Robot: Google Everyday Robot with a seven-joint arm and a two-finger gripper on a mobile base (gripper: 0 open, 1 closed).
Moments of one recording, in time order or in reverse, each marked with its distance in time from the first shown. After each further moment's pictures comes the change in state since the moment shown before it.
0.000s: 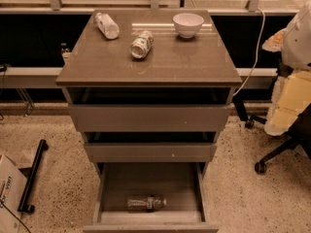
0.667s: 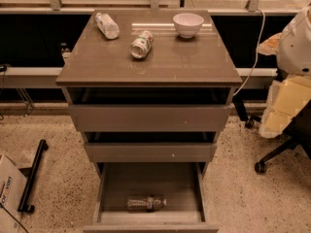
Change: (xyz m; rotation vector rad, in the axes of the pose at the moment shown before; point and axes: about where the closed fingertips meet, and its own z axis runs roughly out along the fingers) arm -0.006 0.002 0.010 -0.008 -0.041 -0.021
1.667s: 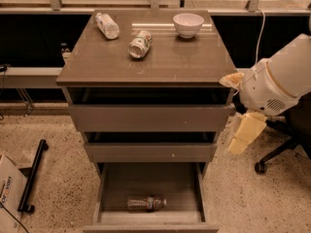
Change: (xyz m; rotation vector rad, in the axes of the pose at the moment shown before) arm -0.028 0.022 0.089 -0.099 -0.245 -0.045
